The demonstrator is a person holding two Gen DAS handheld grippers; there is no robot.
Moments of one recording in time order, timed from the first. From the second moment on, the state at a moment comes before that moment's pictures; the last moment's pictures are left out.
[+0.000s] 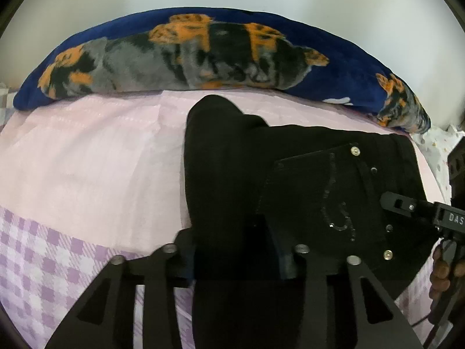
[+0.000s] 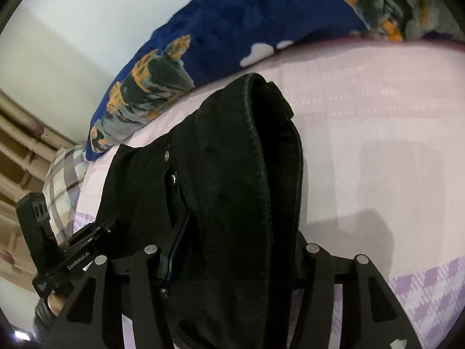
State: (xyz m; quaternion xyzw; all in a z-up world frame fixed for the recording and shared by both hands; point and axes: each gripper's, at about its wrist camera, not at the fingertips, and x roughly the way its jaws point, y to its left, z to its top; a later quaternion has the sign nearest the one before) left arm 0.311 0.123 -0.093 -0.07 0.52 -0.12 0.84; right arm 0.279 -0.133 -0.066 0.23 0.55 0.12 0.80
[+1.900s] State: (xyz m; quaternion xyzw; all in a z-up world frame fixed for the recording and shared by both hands) left arm 0.087 0.098 0.009 0.00 0.47 0.01 0.88; right arm 0.084 -0.068 0.046 0.04 0.46 0.02 0.89
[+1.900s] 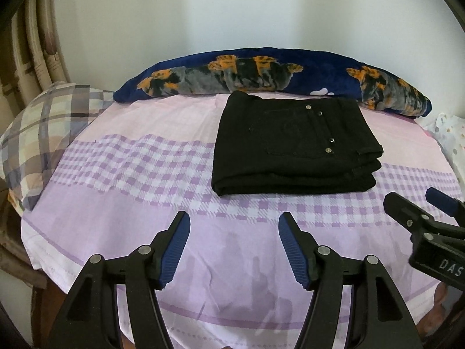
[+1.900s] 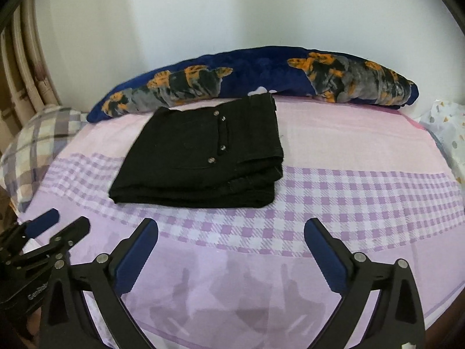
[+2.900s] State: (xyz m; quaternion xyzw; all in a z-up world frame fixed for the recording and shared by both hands) left arm 0.087 0.099 0.003 0.00 0.47 0.02 0.88; right arm 0.089 -0.069 0.041 0.04 0.47 0.02 0.88
